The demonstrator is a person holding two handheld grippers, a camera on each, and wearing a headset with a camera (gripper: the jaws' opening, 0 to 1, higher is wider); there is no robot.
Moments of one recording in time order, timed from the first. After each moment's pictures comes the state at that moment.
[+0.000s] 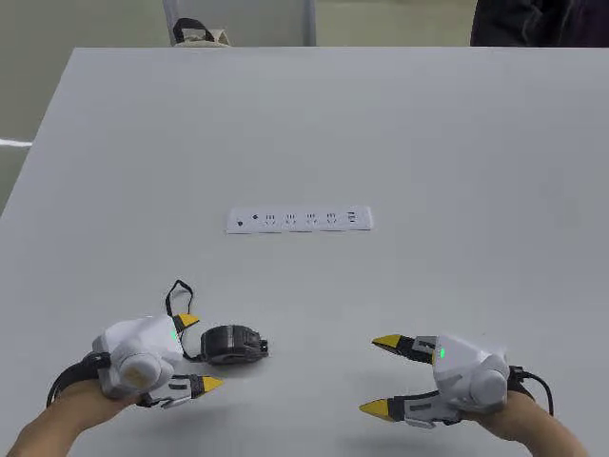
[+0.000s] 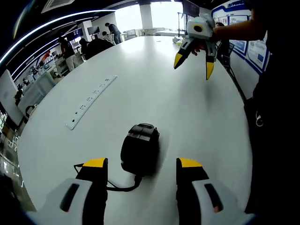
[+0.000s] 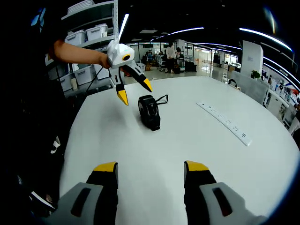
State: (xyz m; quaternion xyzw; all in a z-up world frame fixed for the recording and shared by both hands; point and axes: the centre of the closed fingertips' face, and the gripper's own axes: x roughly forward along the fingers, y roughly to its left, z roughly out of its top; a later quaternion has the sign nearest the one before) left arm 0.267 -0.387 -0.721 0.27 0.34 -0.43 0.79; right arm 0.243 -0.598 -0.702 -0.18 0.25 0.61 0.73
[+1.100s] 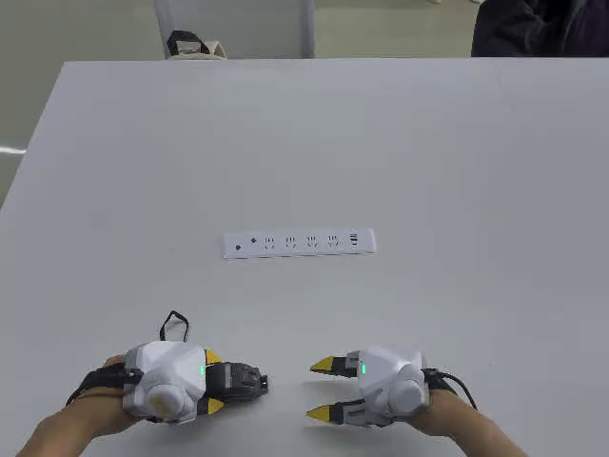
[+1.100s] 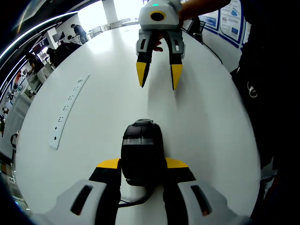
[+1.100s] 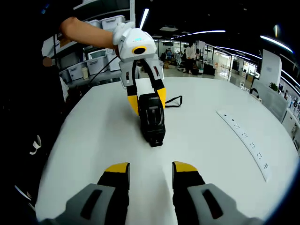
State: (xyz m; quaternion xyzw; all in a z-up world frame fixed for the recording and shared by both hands) left arm 0.279 -0.403 -0.748 0.35 0.34 -0.53 0.69; right arm 0.268 -0.508 -0.744 -0.22 0.23 0.67 0.67
